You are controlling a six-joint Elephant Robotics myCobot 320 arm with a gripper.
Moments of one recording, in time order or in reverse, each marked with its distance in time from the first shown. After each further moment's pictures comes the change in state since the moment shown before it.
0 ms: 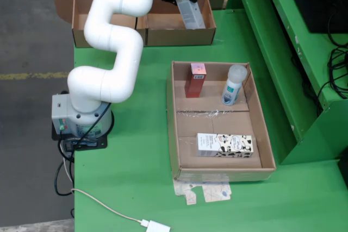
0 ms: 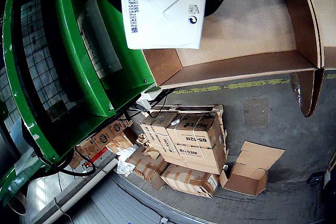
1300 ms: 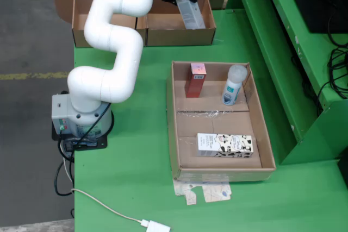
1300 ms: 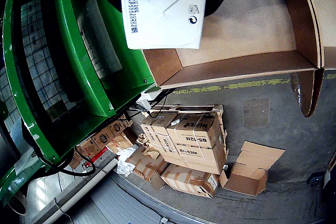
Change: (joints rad) arm 0.000 0.000 0.000 0.000 0.000 0.000
